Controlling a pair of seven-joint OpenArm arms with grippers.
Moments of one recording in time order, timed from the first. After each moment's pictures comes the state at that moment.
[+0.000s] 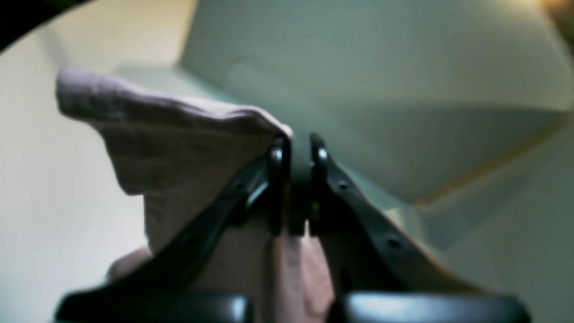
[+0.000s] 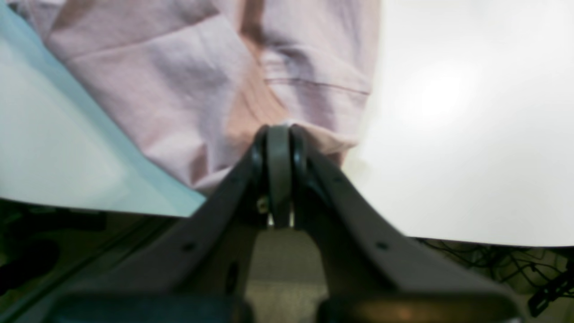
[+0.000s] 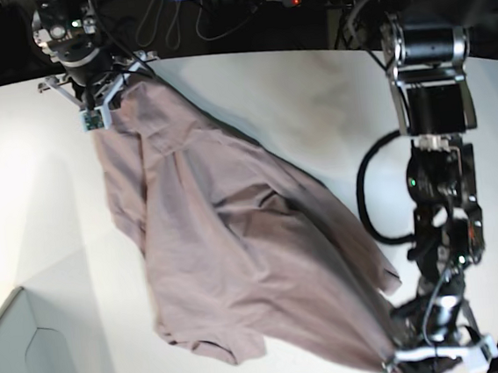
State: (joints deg) left arm -26.9 -7.2 -3.1 76.3 -37.5 1.2 12.8; right arm -33.1 7.3 -1.0 104.7 0.2 0.0 -34.0
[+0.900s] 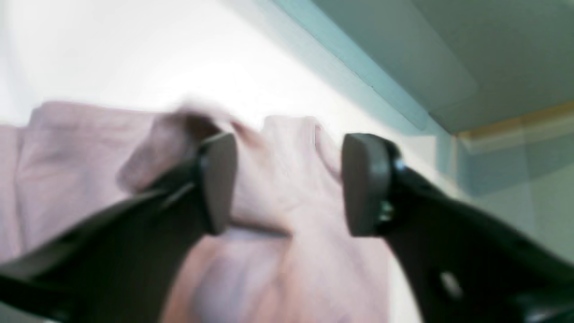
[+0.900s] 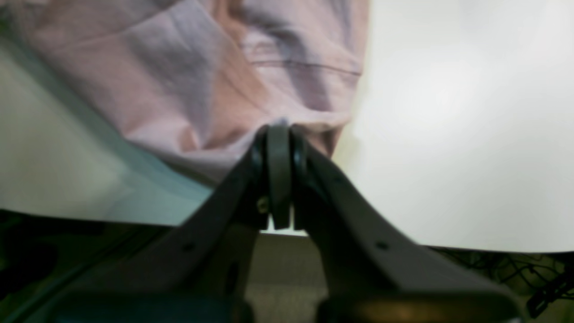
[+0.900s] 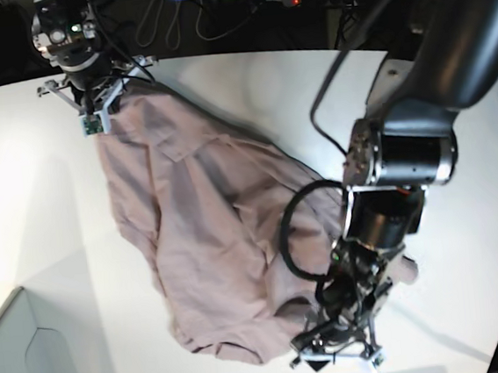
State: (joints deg) left arm -50.5 4.1 1.5 16.5 -37.8 1.6 2.2; right arm -32.0 7.3 -0.9 104.6 0.2 0.0 -34.4
